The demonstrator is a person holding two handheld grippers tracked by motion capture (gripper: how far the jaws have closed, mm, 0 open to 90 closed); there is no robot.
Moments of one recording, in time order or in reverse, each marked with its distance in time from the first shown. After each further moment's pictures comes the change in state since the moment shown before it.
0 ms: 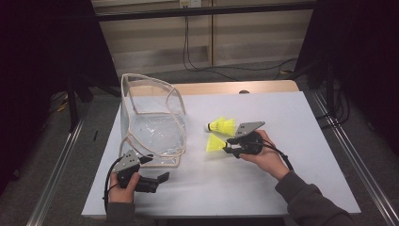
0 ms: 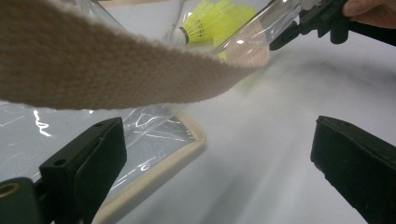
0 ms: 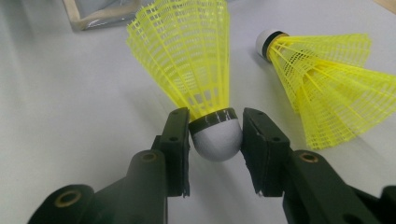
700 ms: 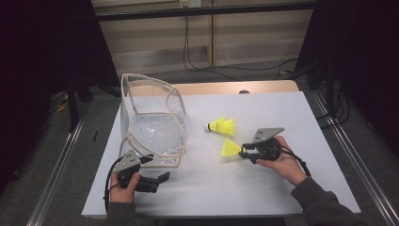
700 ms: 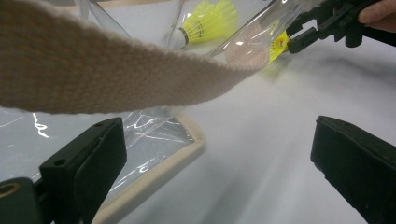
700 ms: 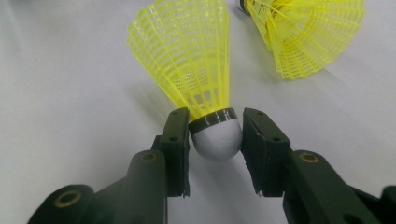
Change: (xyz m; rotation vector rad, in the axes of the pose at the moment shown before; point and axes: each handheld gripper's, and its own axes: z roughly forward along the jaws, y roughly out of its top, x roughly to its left) left arm -0.001 0.001 0.001 -0.004 0.000 0.000; right arm -0.010 -0.040 -0.031 0.012 -0.018 0.029
